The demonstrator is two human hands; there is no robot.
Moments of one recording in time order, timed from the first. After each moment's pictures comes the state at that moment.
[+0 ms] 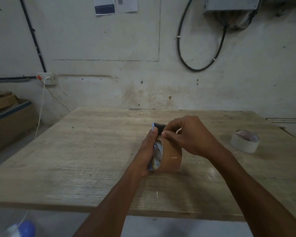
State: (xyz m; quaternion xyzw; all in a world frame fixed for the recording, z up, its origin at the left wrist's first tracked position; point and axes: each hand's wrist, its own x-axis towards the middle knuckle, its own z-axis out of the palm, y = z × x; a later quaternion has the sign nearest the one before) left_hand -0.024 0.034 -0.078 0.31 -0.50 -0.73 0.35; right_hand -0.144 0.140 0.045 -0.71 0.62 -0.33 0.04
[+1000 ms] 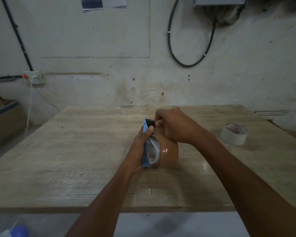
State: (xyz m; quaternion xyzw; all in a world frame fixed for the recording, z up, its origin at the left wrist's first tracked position) left_hand -0.022 0.047 -0.062 0.25 -0.52 -0.70 0.41; right_hand -0.149 0.119 0.050 -0.75 0.63 -0.22 -0.03
